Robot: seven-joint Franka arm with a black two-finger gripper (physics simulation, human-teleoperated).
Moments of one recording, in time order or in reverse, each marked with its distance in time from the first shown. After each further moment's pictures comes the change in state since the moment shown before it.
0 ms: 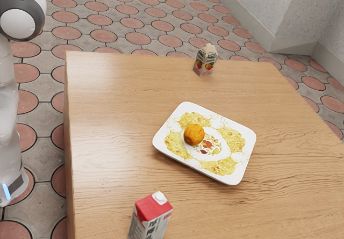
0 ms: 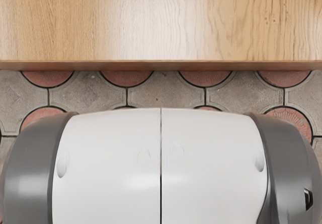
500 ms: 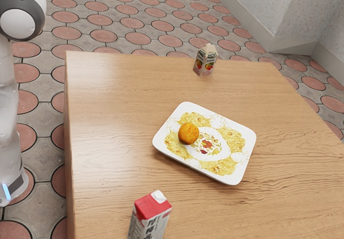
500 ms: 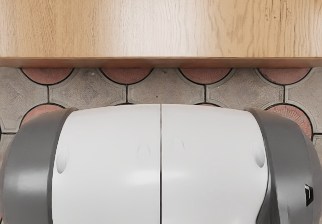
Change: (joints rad) arm 0.000 -0.001 0.000 0.000 0.000 -0.010 0.000
